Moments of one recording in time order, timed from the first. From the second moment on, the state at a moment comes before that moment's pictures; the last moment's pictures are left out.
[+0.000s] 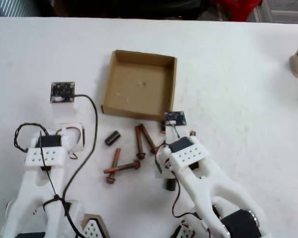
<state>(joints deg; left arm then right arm) -10.2 -35.3 63.4 43.4 2.3 -29.1 -21.8 59.8 59.6 -20.6</state>
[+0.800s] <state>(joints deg) -10.2 -35.3 63.4 43.4 2.2 -35.5 -17.1 56.0 64.5 -11.5</state>
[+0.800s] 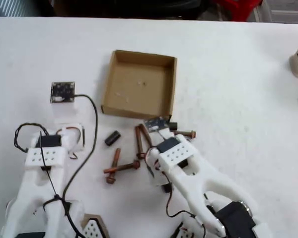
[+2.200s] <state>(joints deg) -10.2 -35.3 63.4 43.4 2.2 6.1 -22.5 62.5 30.2 7.9</state>
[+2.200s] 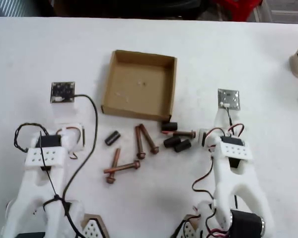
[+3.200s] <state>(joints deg) -10.2 -35.3 63.4 43.4 2.2 3.9 -22.6 59.8 34.2 9.0</state>
